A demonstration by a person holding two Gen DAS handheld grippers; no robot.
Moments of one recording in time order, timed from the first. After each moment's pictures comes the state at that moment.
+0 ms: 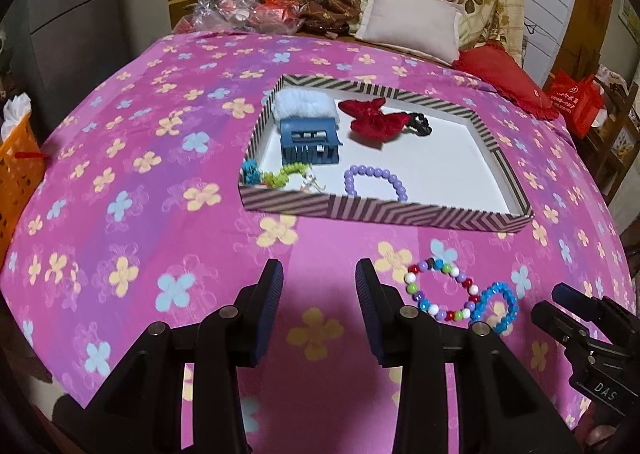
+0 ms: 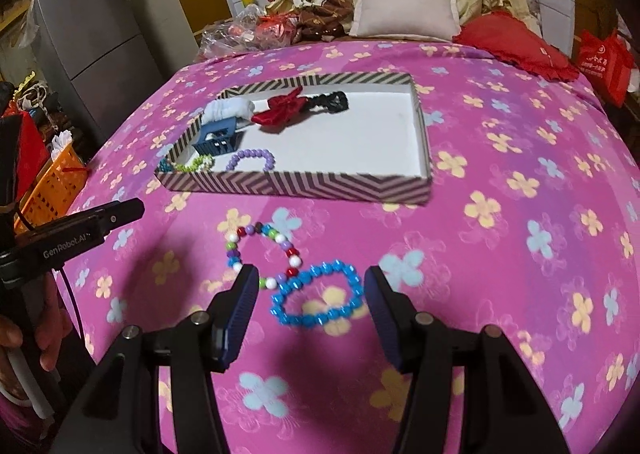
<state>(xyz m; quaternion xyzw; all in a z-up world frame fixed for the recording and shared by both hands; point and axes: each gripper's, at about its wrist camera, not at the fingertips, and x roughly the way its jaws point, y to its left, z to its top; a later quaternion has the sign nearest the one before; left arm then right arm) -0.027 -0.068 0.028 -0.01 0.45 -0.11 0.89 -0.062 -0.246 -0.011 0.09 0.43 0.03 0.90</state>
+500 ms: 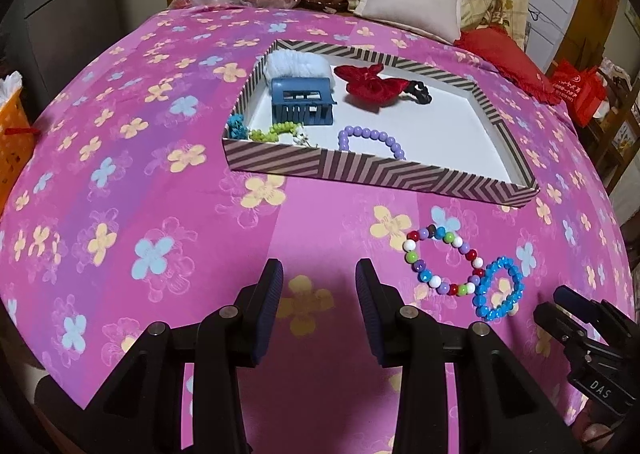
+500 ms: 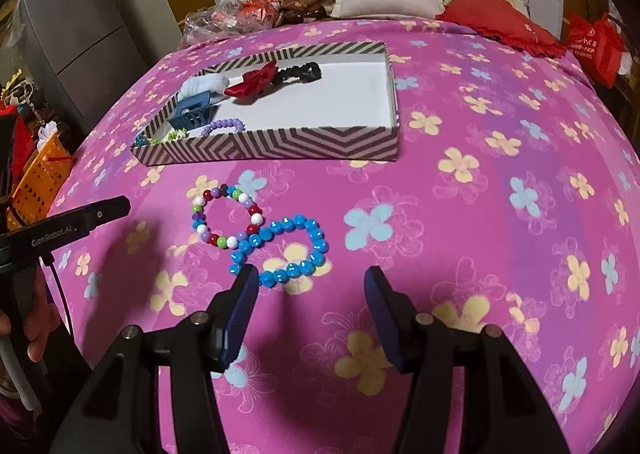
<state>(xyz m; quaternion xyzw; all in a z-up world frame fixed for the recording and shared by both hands) -0.032 -0.077 0.005 -0.01 0.48 -0.11 0.87 -0.077 -0.261 -0.037 0.09 0.45 0.01 0.89</state>
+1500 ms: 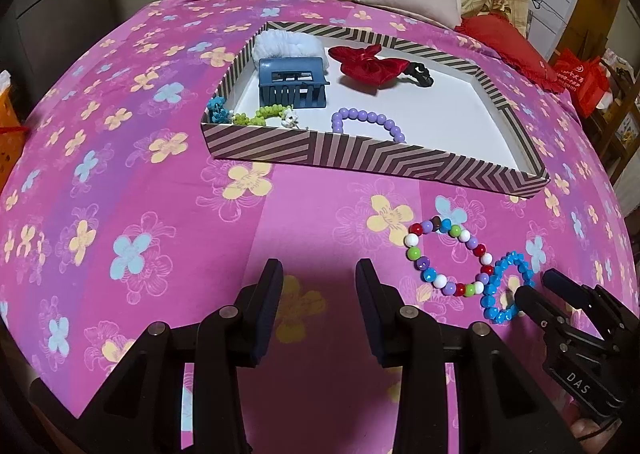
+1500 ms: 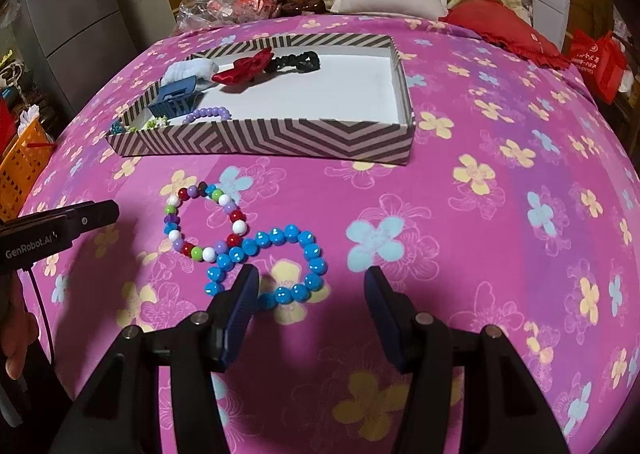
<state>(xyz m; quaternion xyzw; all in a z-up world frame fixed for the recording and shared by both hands) -0.022 -0.087 -0.010 0.00 0.50 -0.11 0.86 -0.051 -0.252 -0.058 0.06 0.46 -0.01 0.89</state>
